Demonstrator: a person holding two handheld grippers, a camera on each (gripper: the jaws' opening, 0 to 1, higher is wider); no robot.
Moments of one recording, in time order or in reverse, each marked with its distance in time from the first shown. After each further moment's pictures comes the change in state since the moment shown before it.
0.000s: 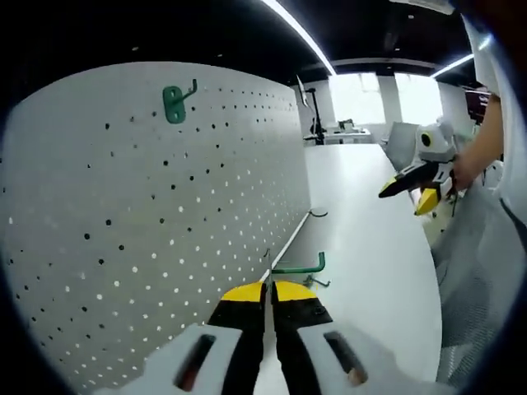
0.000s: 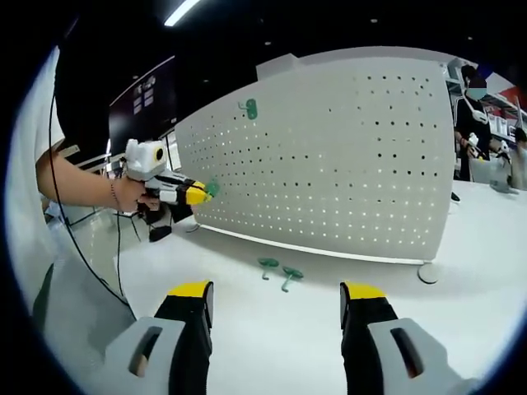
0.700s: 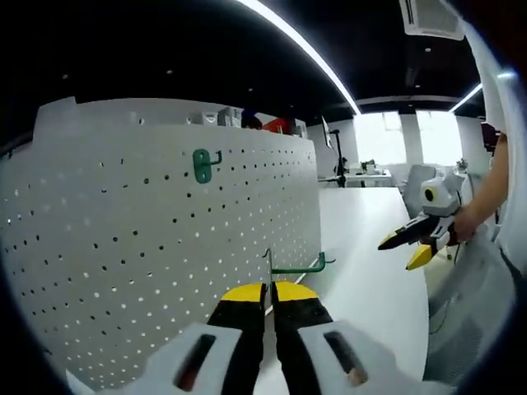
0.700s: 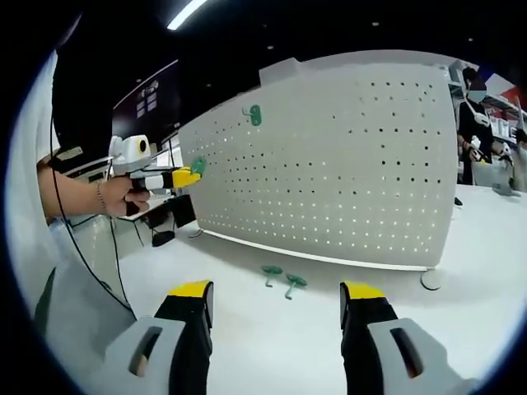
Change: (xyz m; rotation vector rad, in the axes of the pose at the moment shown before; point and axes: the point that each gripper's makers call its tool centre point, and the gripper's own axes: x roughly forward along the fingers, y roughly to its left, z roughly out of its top) left arm -0.028 -0.005 0.041 -0.080 -0.169 0.103; right arm 0.002 0.006 0.015 0.000 -0.043 0.024
